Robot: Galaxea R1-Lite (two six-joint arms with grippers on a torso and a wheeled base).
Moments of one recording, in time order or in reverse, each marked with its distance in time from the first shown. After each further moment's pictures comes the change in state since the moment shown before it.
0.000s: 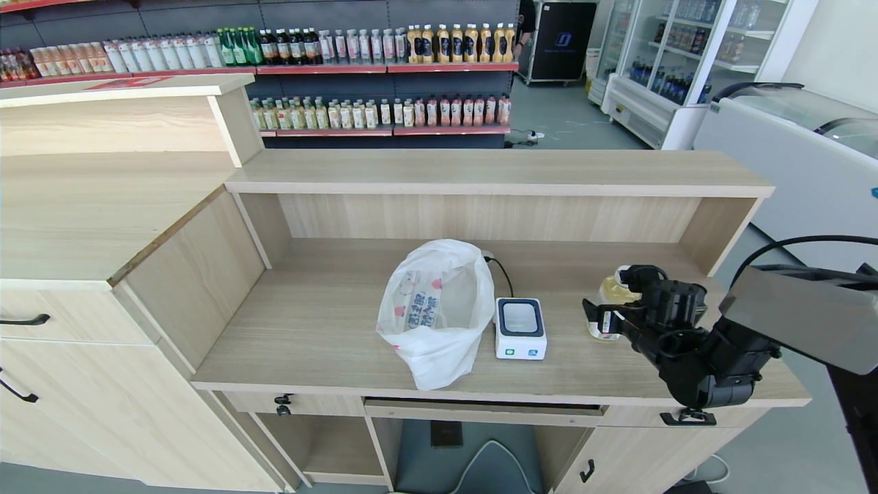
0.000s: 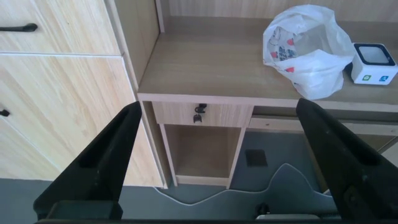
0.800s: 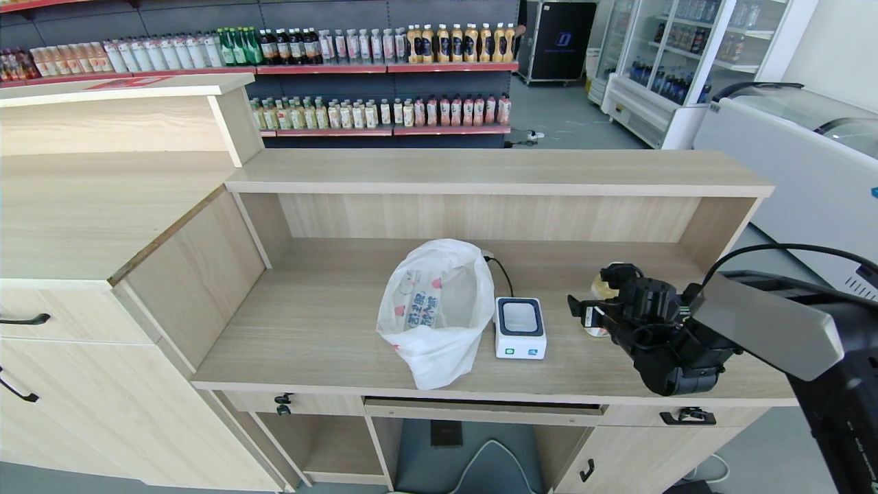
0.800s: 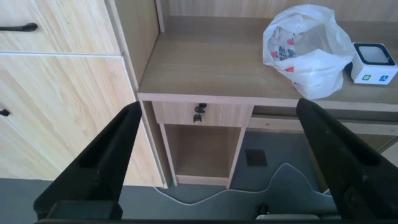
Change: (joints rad) left arm 0.000 0.000 0.000 0.000 0.000 0.000; right arm 0.019 0.119 -0.208 0.068 0.004 -0.003
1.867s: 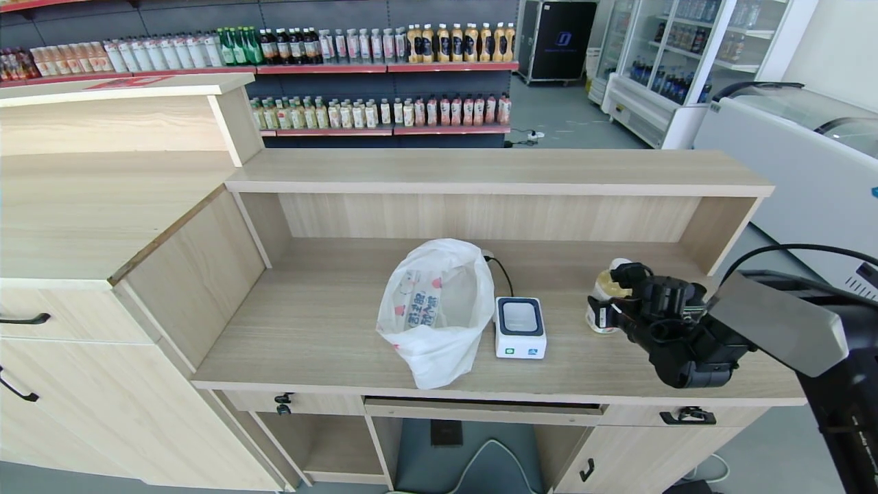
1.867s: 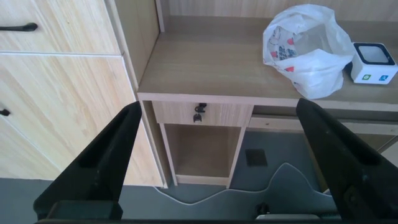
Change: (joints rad) left arm 0.000 0.000 0.000 0.000 0.000 0.000; right arm -0.087 0.018 -0.056 0.051 0.119 -0.104
